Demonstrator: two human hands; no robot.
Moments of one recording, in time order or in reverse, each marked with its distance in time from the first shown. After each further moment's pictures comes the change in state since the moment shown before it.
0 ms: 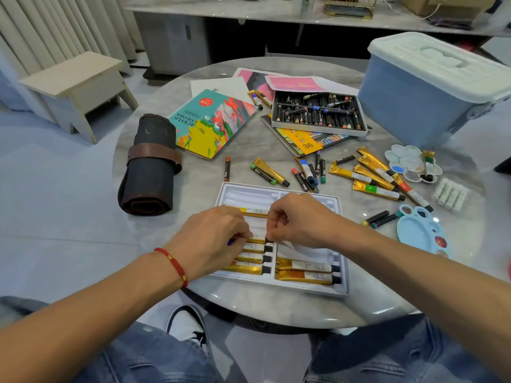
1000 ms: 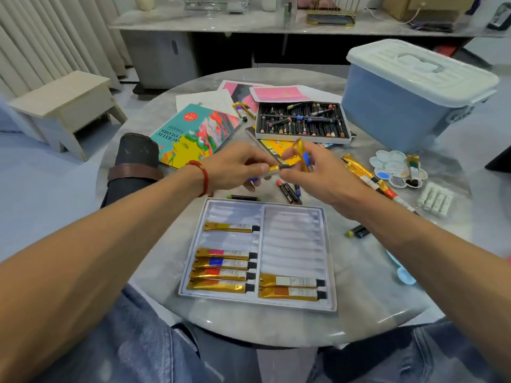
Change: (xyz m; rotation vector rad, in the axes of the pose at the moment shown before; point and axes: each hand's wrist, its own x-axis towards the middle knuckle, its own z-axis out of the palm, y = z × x) left_hand 0.143 0.007 -0.053 -0.554 -0.165 -0.060; right_hand 0.011 0.039 -0.069 0.544 0.402 0.074
